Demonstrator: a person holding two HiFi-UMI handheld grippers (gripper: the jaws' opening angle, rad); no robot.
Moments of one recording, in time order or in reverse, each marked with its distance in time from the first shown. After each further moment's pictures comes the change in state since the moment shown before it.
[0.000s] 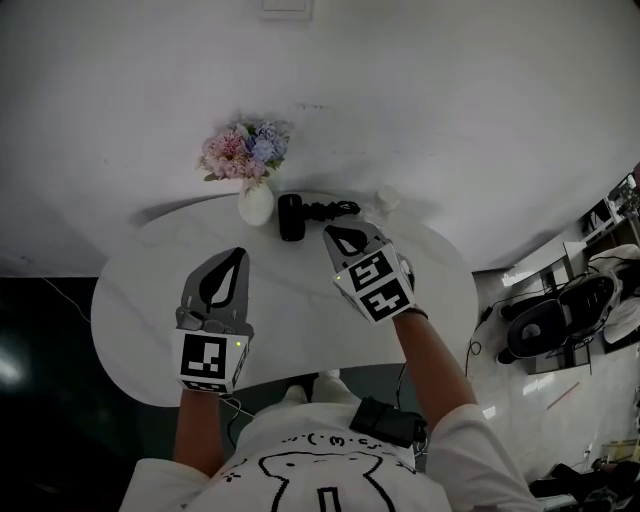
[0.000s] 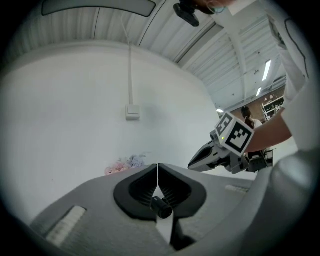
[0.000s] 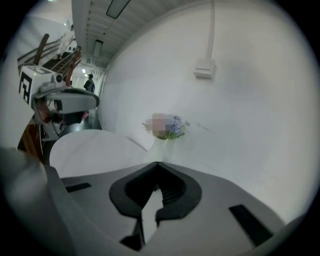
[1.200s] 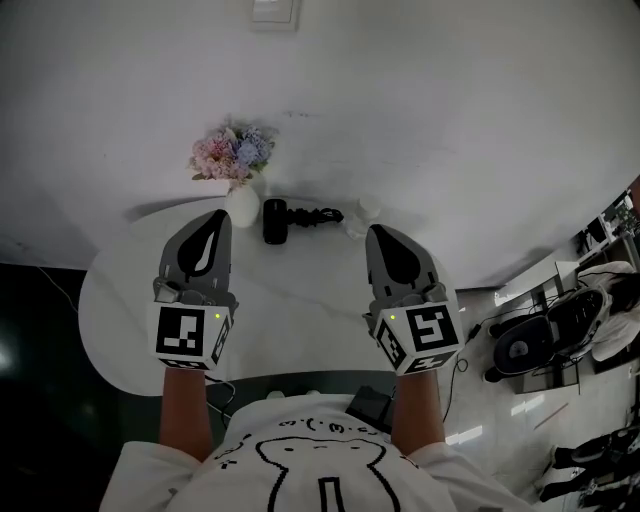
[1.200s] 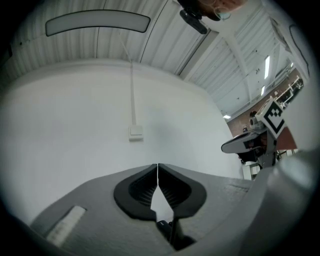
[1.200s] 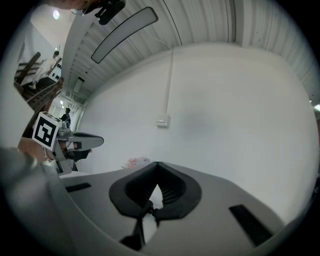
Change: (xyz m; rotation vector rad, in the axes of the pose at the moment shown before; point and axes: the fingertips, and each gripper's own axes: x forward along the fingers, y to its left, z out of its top) left arm 0.013 -0.006 0.076 0.028 -0.160 0.107; right arm -0.156 -0.060 0.040 0.214 -0.437 -0.265
